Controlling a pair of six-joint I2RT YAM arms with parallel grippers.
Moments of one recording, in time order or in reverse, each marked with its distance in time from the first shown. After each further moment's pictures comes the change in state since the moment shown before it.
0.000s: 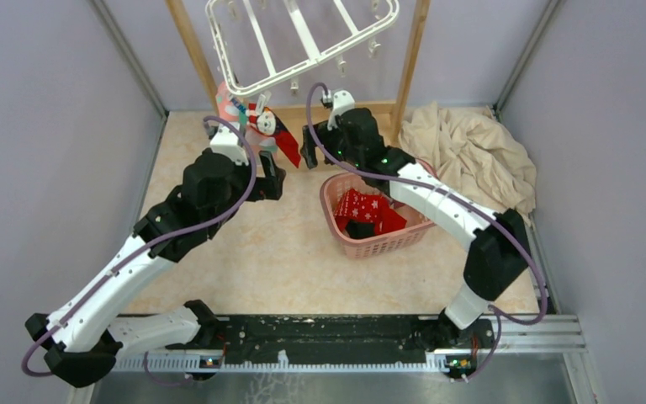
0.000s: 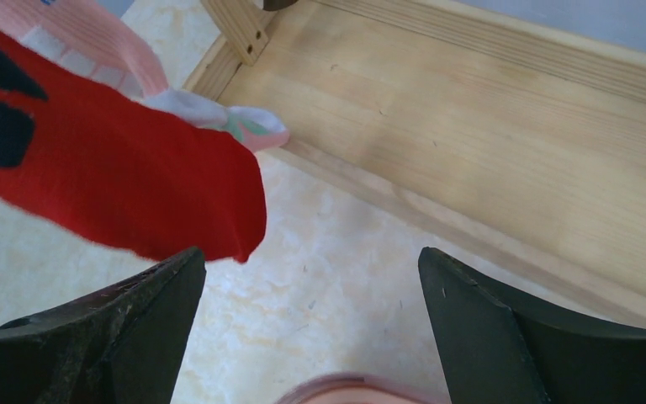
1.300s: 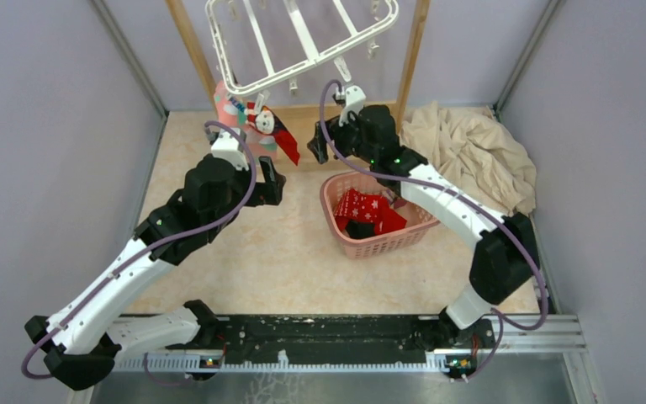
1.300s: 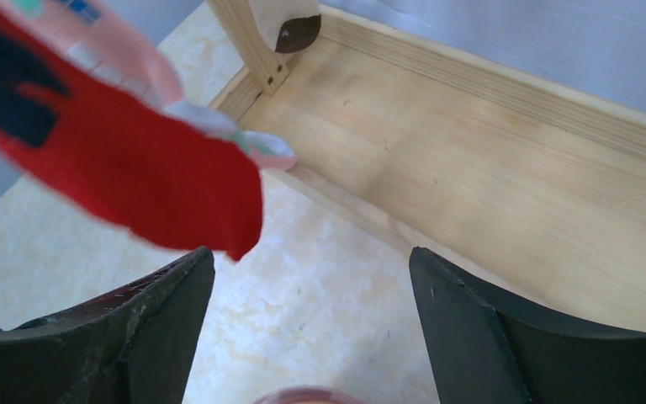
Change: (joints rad) left arm 0.004 -0.022 -0.044 -0.006 0.023 -0.034; right arm -0.093 0.044 -0.010 0.143 -0.165 -0.029
